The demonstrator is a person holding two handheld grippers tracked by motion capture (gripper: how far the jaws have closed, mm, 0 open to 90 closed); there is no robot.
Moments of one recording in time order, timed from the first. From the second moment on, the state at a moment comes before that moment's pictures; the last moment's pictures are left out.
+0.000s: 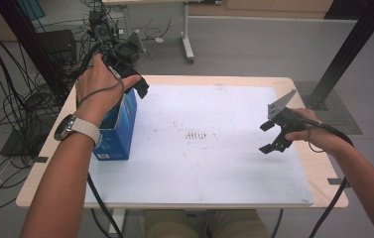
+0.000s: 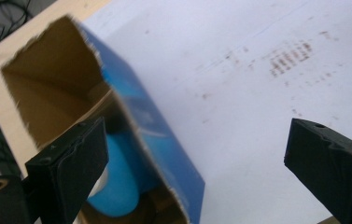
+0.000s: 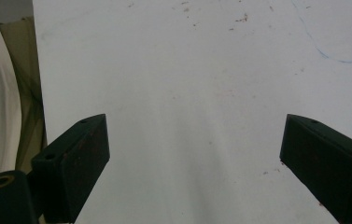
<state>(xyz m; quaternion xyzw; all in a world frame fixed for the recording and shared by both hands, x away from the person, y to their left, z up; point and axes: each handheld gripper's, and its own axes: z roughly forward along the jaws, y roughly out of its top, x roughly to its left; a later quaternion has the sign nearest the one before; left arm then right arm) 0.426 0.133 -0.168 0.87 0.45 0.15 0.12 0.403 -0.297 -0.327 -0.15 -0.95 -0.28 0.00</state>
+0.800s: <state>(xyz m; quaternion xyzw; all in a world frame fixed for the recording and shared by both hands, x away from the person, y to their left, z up) 0.409 0.048 -0.182 0.95 0.26 0.10 0.11 0.403 -0.306 -0.320 -0.16 -0.95 -0.28 0.00</state>
